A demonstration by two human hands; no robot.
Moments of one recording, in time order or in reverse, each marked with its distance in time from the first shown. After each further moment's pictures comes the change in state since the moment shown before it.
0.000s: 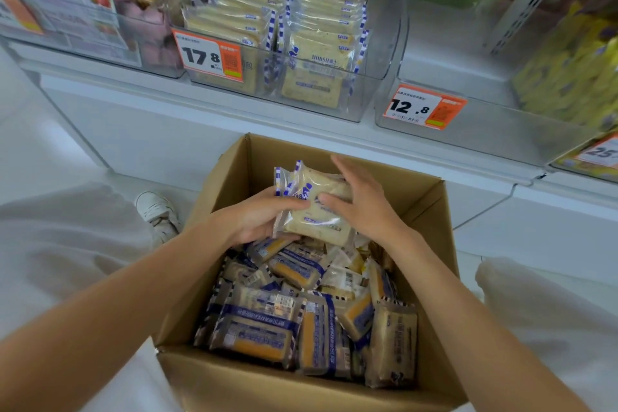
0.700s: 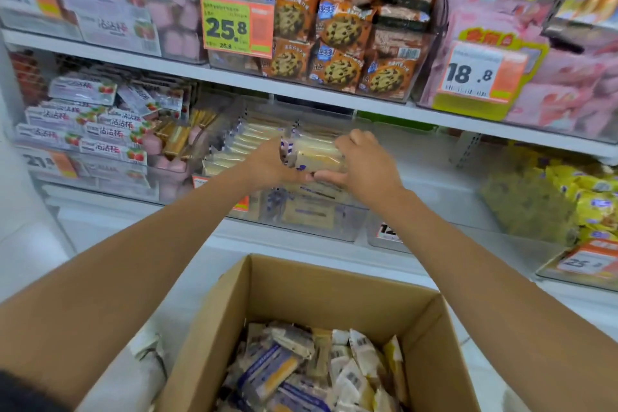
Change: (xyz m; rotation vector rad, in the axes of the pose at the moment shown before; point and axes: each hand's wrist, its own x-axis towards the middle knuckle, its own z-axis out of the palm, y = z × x) left_hand -0.019 0.245 -0.023 0.730 0.479 0.576; right_hand 0.141 -0.106 -0.153 -0.663 0.395 -0.169
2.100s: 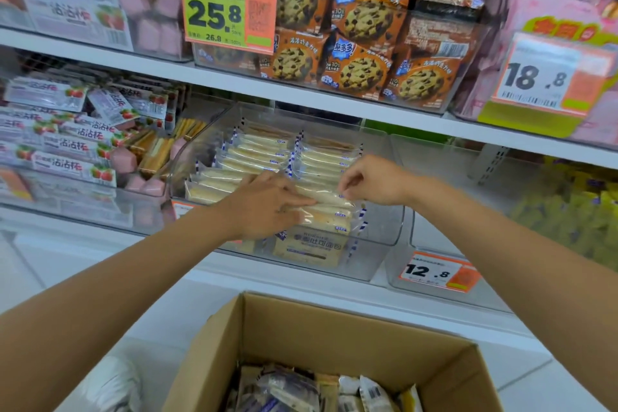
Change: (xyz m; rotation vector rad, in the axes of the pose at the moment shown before) left_hand 0.037 -0.066 0.001 0.731 -0.200 0.209; right_hand 0.068 0.042 0.037 0.442 -0.478 0.030
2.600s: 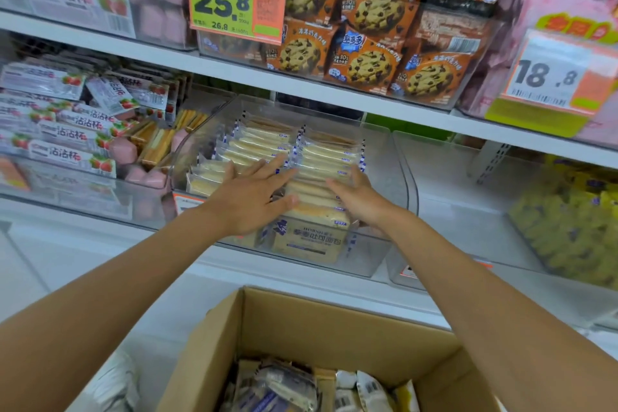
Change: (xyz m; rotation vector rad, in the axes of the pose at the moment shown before) left_hand -0.001 -0.025 0.014 0.057 0.043 -0.113; right_hand 0.014 0.007 0.071 0.530 0.113 0.361
